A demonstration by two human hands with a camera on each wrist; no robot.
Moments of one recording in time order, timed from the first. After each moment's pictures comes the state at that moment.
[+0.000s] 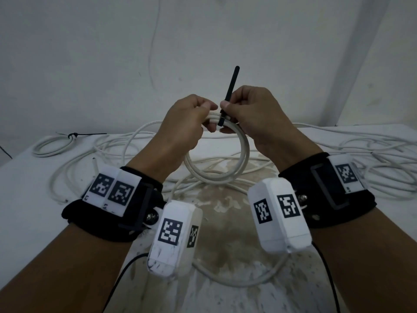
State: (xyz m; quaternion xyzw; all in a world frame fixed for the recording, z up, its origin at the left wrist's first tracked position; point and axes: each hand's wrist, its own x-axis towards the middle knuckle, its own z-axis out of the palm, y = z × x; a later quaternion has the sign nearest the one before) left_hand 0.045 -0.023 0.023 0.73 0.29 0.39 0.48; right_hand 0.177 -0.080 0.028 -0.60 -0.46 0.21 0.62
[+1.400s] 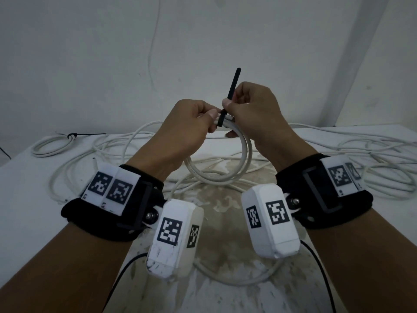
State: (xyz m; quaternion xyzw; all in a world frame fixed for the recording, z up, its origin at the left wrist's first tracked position) left_hand 0.047 -0.017 0.019 0.79 0.28 0.36 0.40; right_hand 0.178 -0.074 0.026 -0.63 -0.46 0.12 0.61
